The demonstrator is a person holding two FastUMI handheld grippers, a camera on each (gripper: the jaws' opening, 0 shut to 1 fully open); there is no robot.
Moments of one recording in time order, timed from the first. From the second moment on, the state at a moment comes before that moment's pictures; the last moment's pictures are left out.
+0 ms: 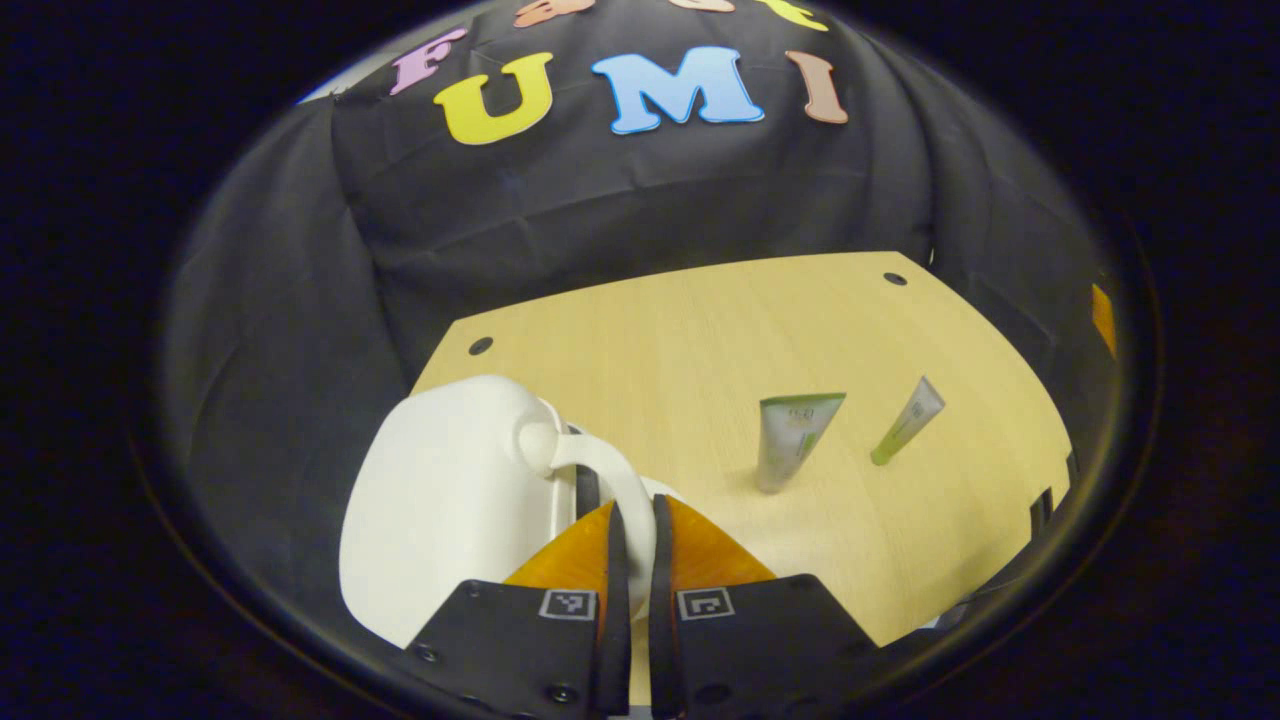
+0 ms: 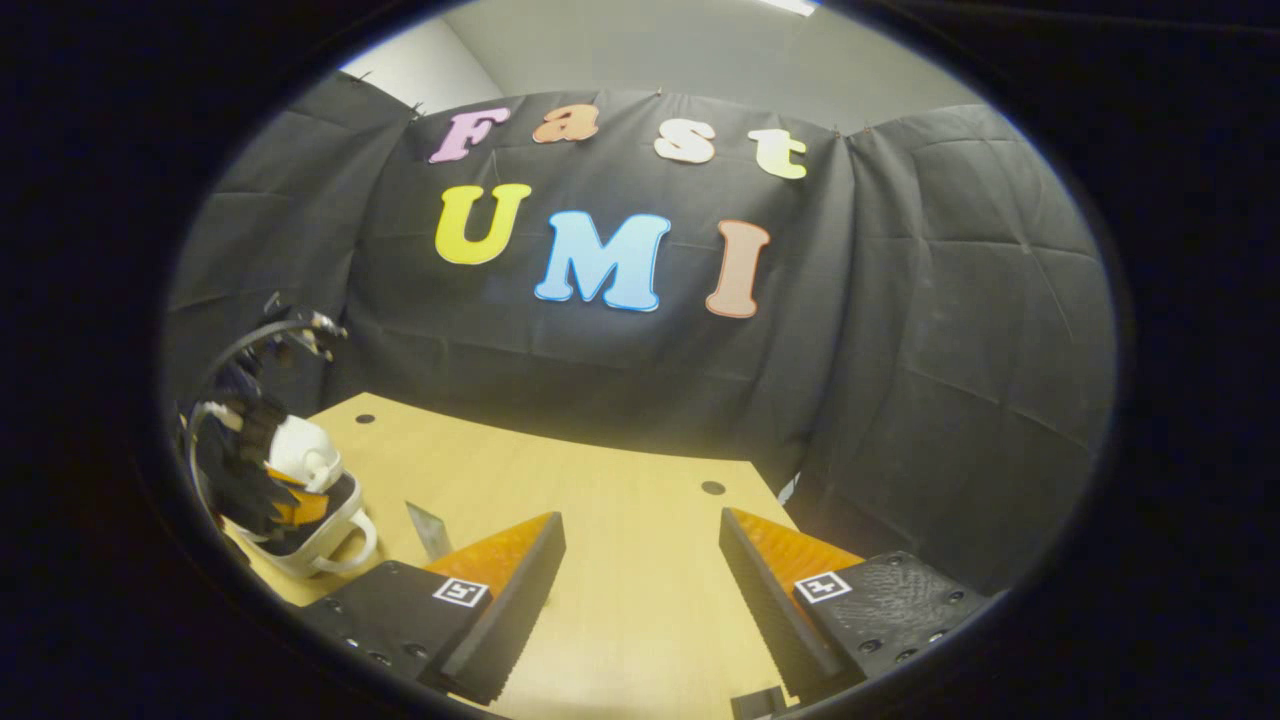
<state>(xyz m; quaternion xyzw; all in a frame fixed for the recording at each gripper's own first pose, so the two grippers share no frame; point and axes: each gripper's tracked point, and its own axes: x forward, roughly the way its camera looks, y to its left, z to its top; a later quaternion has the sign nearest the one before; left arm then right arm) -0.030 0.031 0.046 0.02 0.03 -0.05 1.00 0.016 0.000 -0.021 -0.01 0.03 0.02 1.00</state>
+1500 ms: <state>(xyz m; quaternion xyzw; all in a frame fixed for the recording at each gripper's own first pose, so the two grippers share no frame) -0.011 0.274 0.102 0.12 -0.06 -0.01 0.99 0.020 -0.008 -0.057 0.04 0.09 -0.01 0.99</state>
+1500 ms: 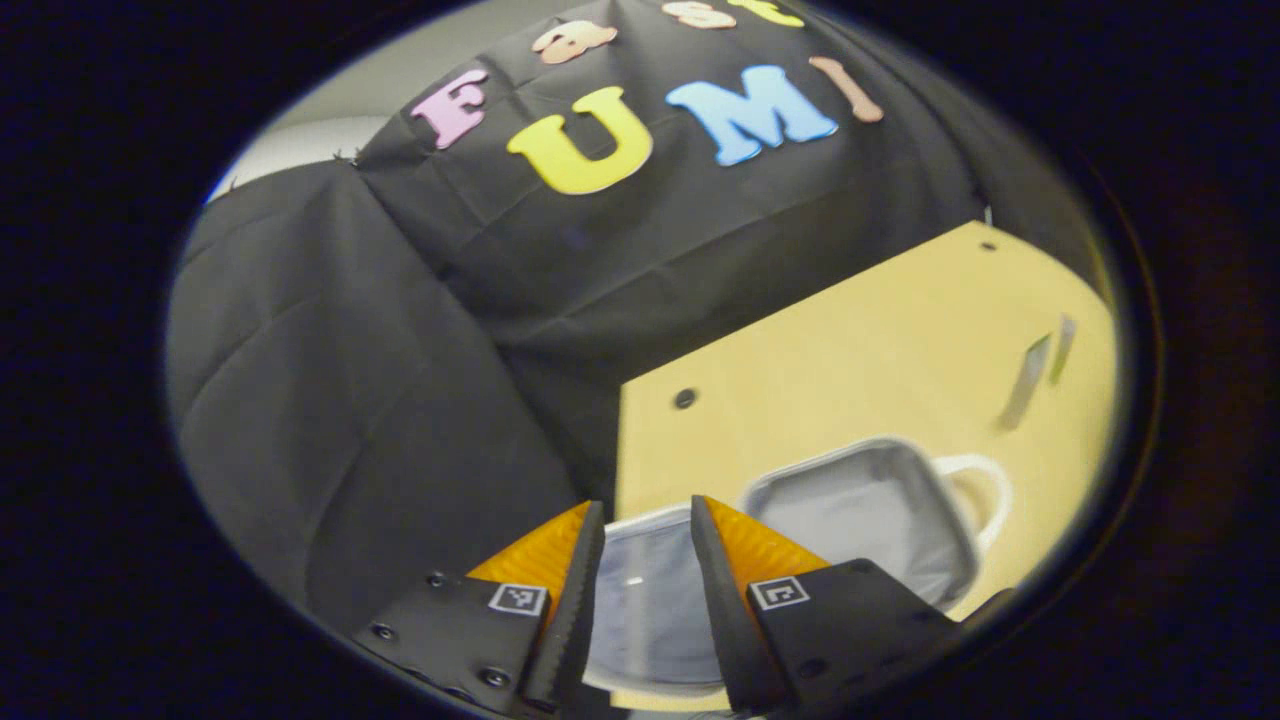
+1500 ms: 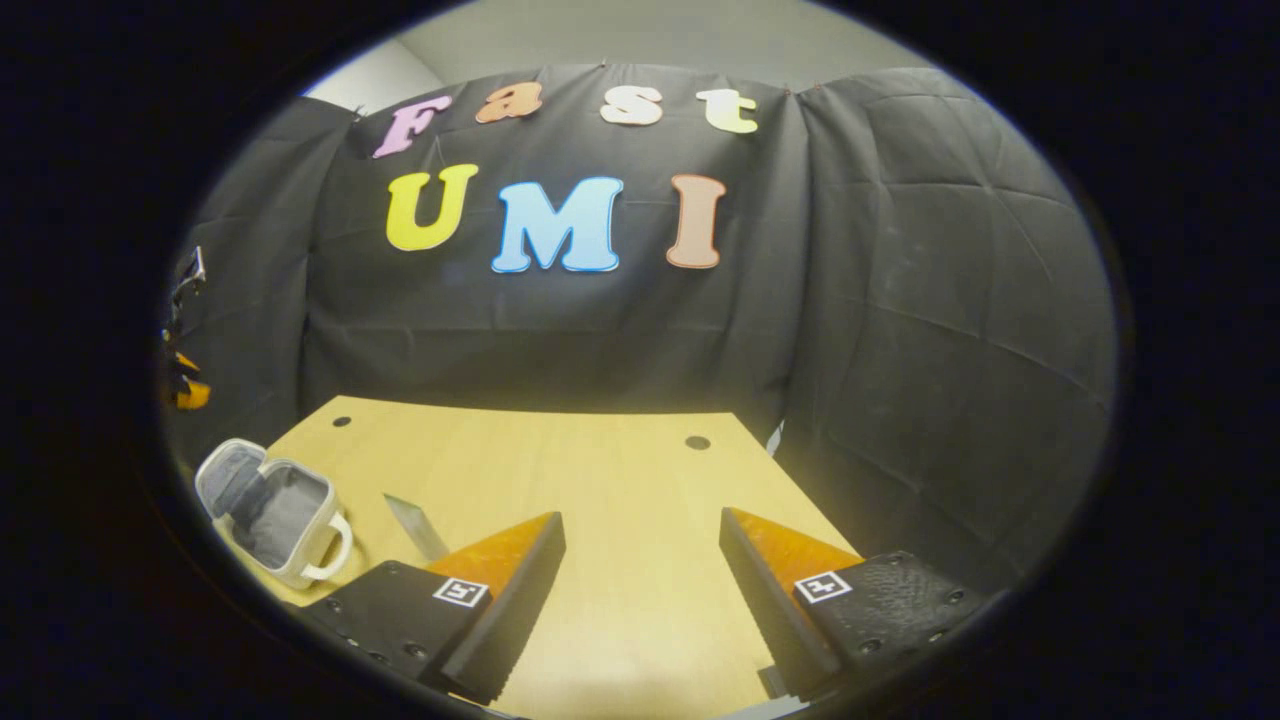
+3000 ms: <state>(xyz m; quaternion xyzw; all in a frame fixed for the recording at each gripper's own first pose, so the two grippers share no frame) 0.099 -0.121 0.071 0.02 -0.03 -0.33 0.95 0.047 -0.052 -0.081 0.01 0.14 -0.02 0.99</state>
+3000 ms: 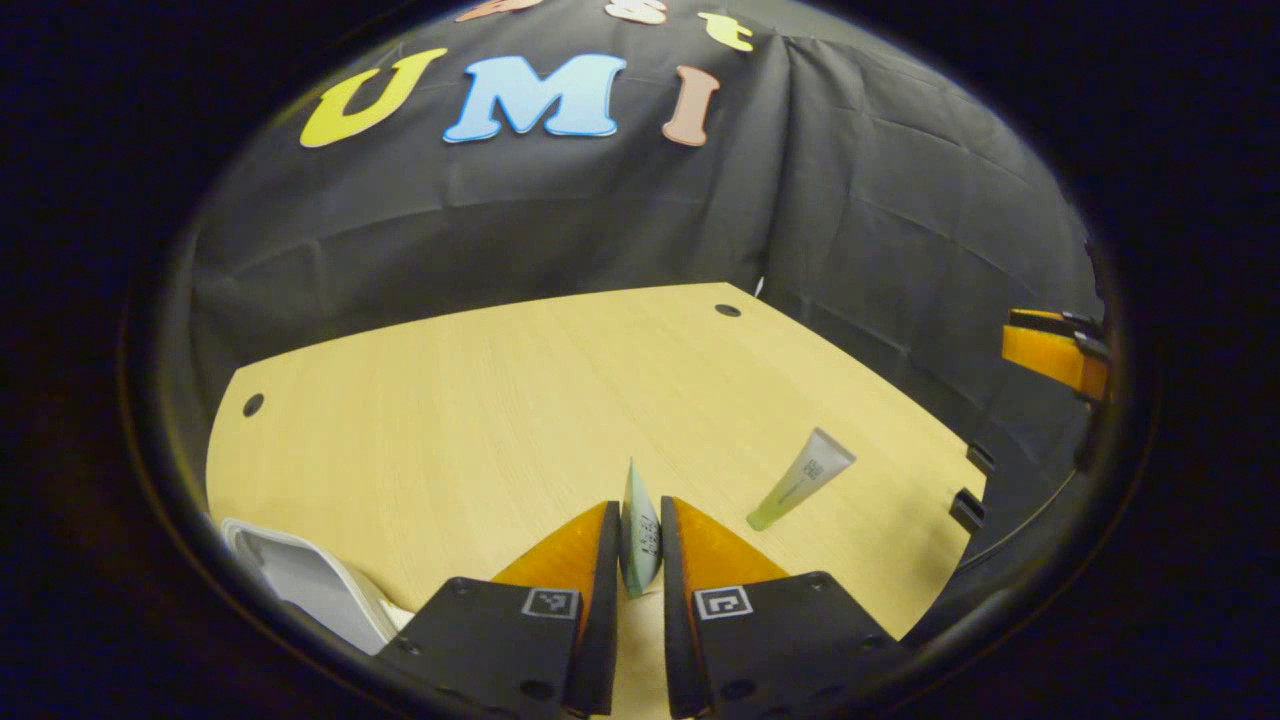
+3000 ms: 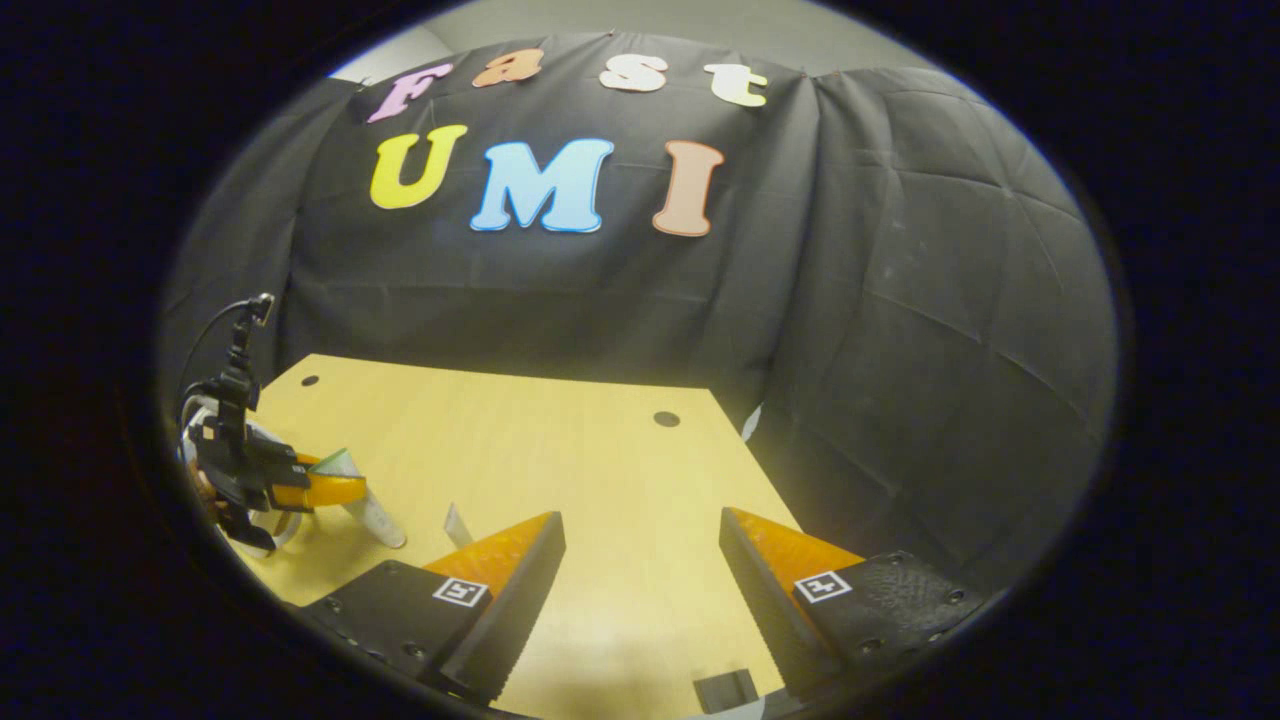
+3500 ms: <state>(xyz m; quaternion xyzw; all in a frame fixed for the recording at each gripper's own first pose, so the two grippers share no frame) 0.102 -0.115 0.075 -0.05 -0.01 -0.32 0.95 0.051 -0.035 -0.089 0.02 0.15 0.01 0.99</state>
